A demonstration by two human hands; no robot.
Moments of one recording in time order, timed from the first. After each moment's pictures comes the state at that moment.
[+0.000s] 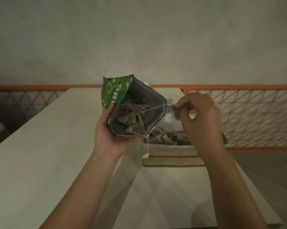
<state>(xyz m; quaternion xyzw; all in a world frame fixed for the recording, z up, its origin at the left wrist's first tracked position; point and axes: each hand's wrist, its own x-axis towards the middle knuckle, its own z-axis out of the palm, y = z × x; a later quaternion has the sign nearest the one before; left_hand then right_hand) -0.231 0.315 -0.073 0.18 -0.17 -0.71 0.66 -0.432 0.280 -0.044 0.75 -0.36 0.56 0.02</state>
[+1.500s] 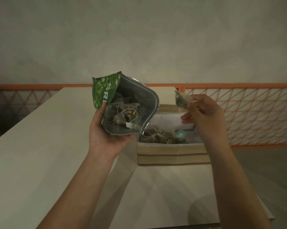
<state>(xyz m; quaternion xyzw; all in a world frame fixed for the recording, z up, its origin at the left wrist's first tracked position) -0.232 0.309 -0.081 0.17 -0.17 -0.68 0.69 -0.457 0.271 -0.046 0.59 -0.44 0.58 -0.34</state>
